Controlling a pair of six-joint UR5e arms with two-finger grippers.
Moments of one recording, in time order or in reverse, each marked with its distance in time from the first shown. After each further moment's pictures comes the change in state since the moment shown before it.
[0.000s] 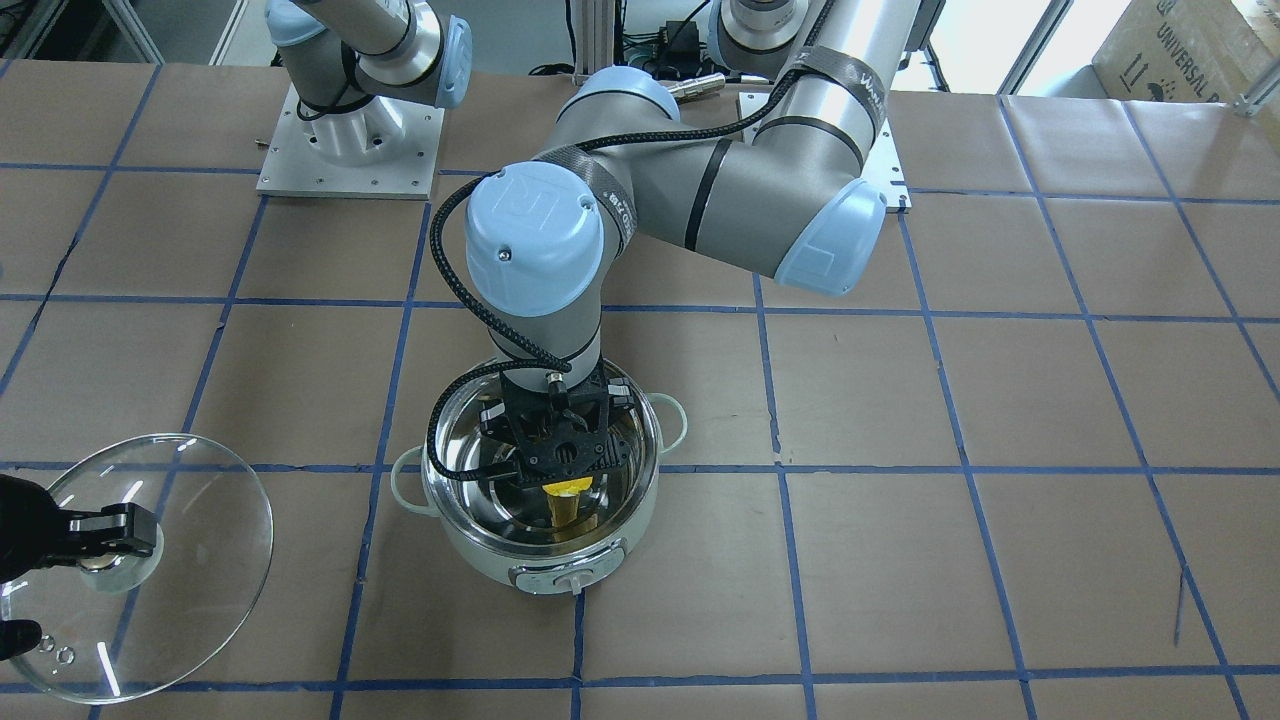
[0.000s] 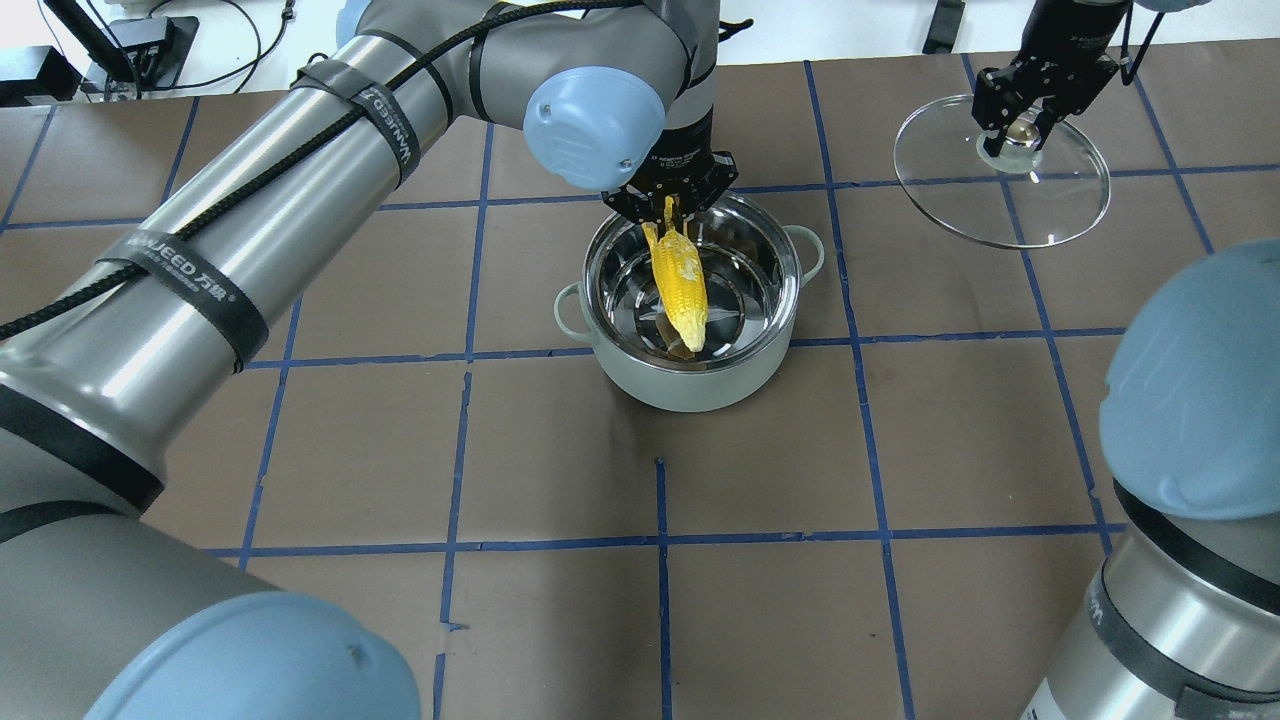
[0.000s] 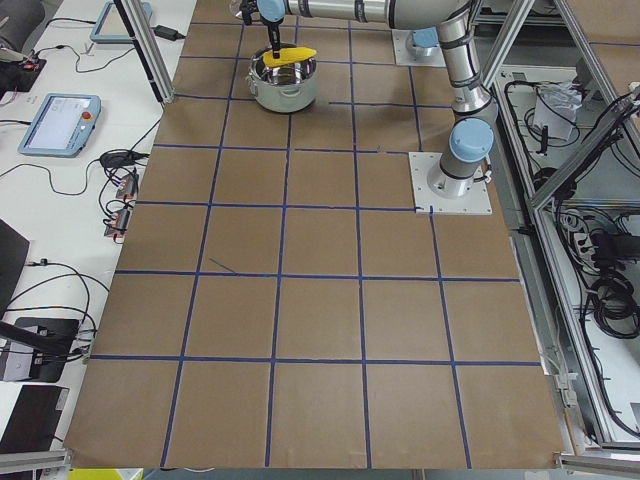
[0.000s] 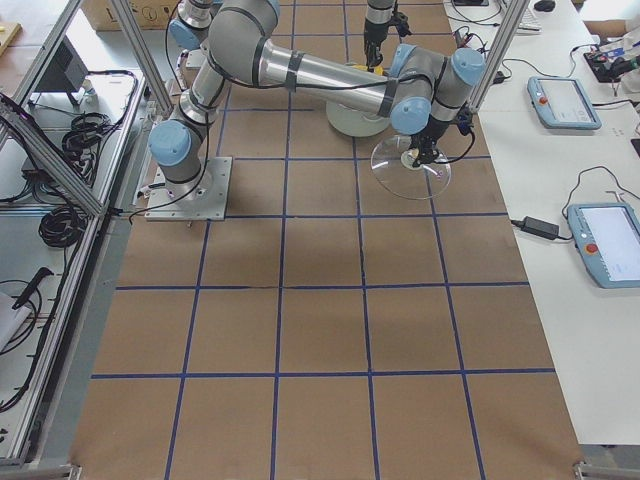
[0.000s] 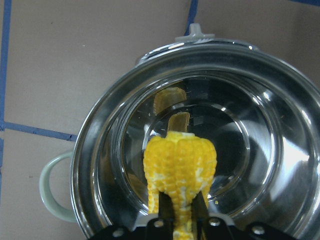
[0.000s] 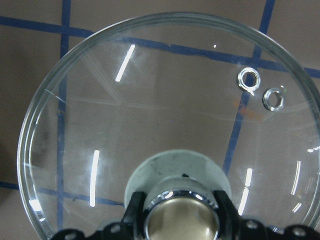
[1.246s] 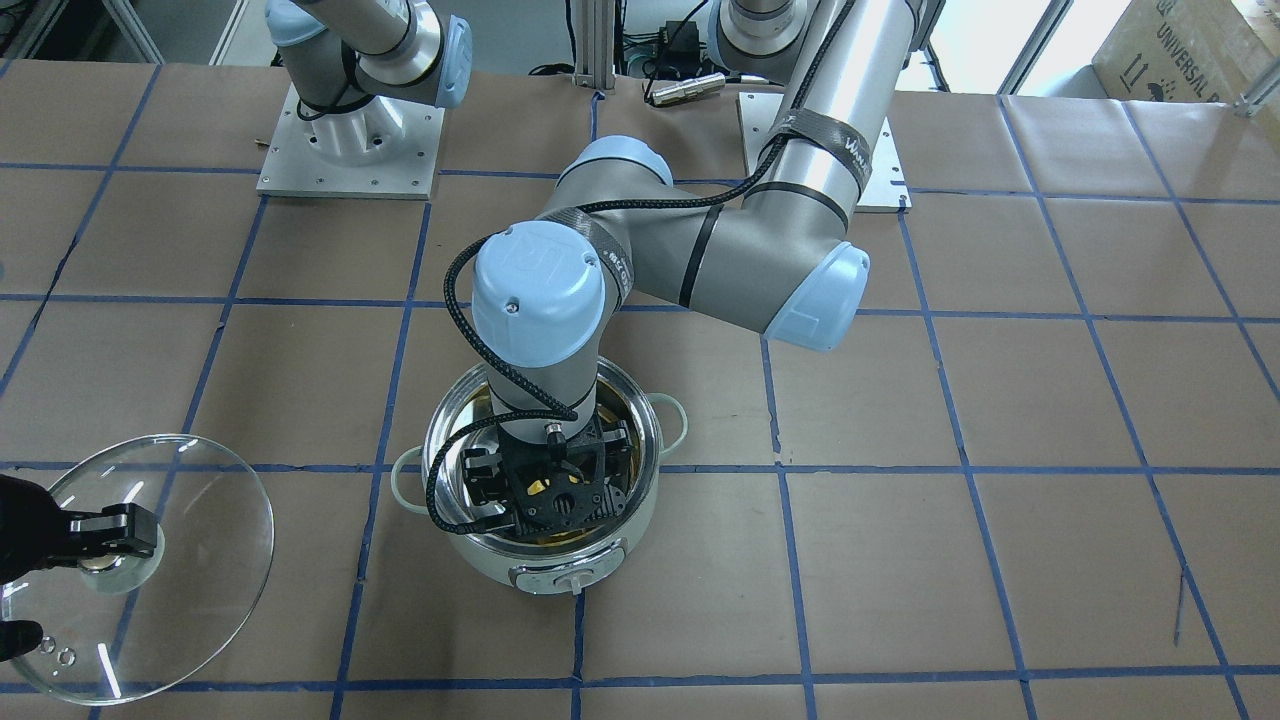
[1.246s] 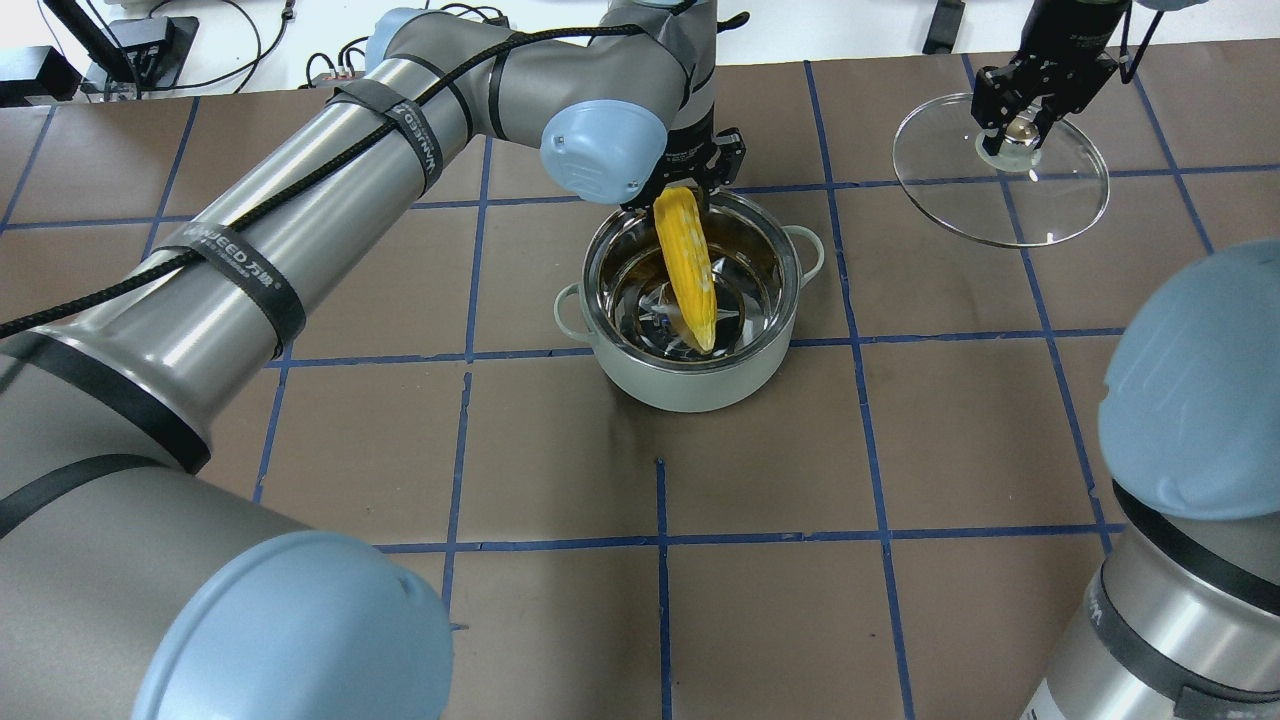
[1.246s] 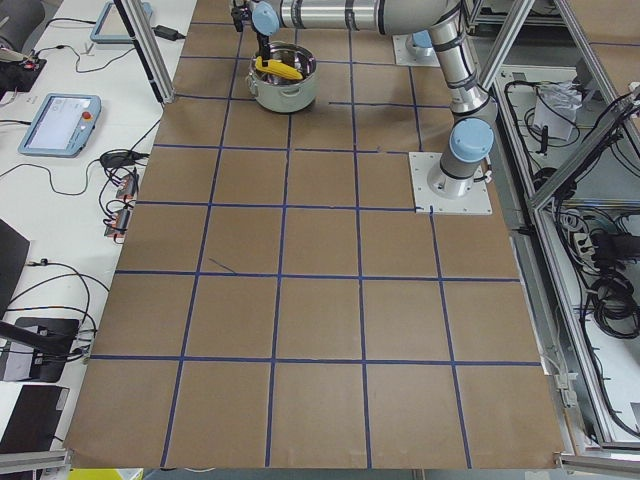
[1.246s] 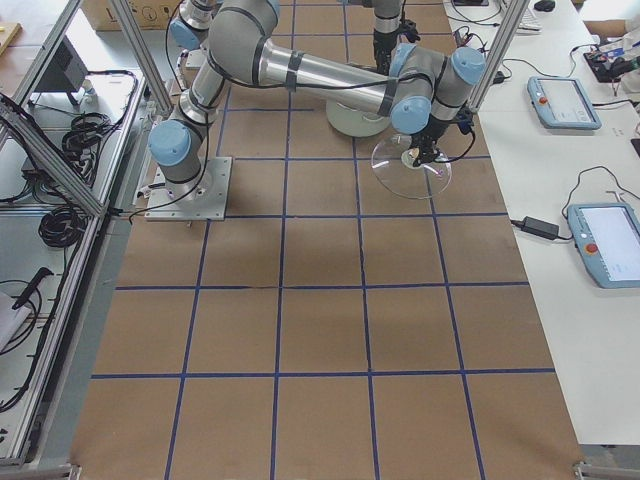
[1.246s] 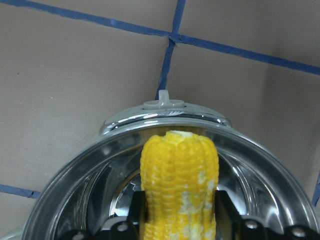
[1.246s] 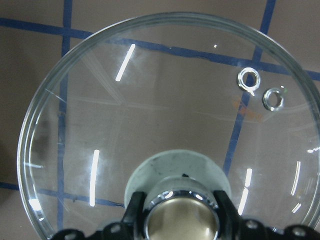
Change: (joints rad) left arm 0.011 -0.056 -0.003 0.136 -0.001 -0.015; right arm 0.002 0.001 -0.002 0.000 0.002 -0.002
